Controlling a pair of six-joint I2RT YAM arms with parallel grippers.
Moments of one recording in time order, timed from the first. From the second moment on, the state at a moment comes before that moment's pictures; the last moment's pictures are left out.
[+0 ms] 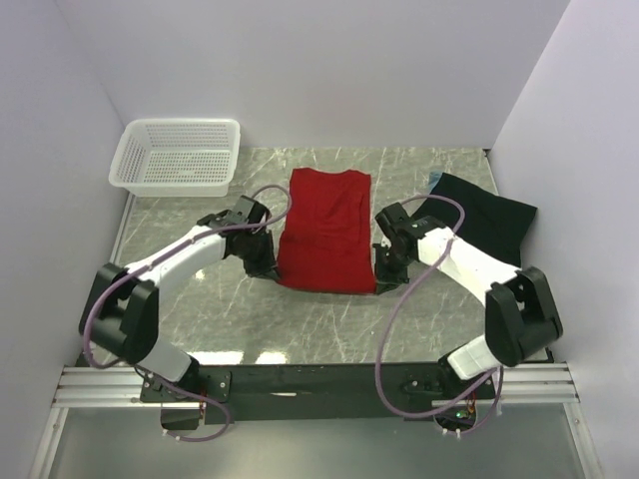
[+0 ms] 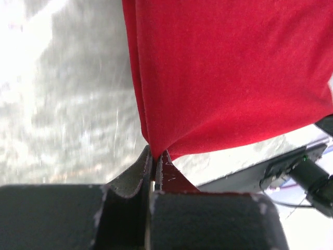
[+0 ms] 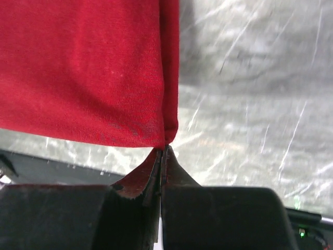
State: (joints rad) left arm -0.47 1.54 1.04 -0.66 0.26 -0.66; right arm 0.45 1.50 1.00 -0.85 -0.15 0.54
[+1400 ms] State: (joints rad) left arm -0.42 1.49 1.24 -0.91 0.41 -0.67; right arm 0.56 1.45 1.38 -1.13 0.04 0.74
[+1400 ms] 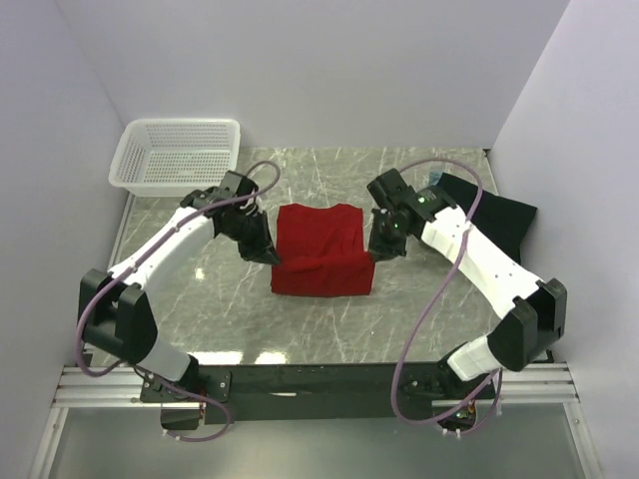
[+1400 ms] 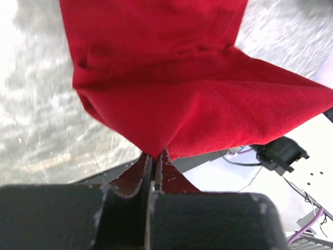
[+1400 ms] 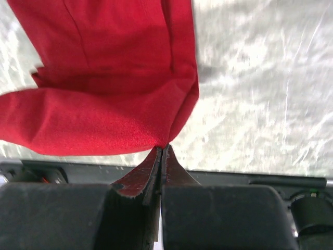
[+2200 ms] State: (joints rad) left arm -0.29 2.00 1.71 -0.89 0.46 -0.56; right arm 0.39 2.02 1.94 -1.14 0.09 0.57
